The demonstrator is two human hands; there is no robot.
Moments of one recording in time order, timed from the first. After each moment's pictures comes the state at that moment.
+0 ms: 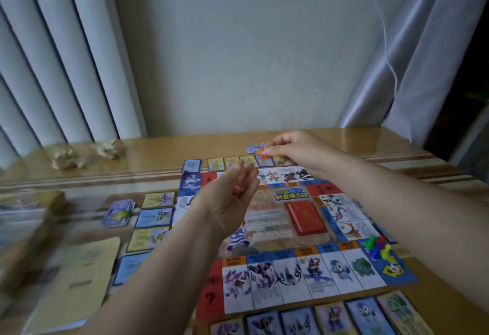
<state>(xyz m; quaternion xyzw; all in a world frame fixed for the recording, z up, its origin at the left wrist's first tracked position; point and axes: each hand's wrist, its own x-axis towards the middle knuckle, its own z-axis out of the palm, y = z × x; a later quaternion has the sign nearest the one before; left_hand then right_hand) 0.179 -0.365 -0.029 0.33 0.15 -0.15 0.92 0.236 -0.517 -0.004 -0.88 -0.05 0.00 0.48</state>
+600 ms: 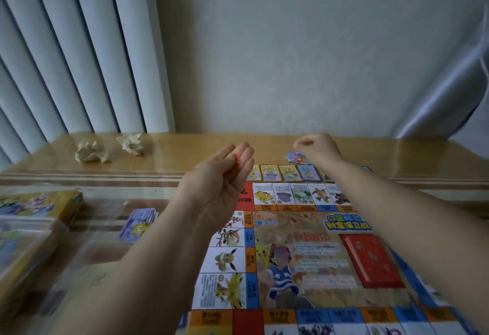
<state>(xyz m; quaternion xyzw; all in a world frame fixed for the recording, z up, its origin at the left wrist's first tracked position) 0.238 -0.293 -0.027 0.33 0.12 -0.06 0.94 0.383 -0.490 -0.069 -0.91 0.01 -0.09 0.40</state>
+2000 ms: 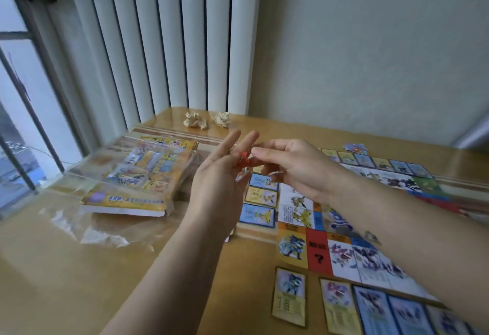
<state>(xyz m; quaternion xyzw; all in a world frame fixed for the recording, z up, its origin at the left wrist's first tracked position) 0.080 -0.207 -0.032 0.44 0.05 0.14 0.89 0.154 -0.321 -0.016 -0.75 -0.20 0.21 0.59</state>
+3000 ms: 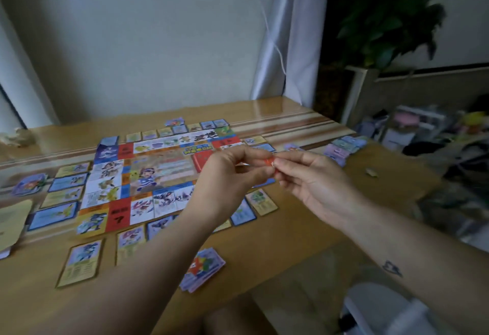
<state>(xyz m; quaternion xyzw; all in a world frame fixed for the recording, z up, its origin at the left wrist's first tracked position) 0.006 -0.479 -0.038 0.71 -0.29 -0.05 0.65 -0.039 -0.624 -0.037 -0.58 0.06 -0.09 0.80</state>
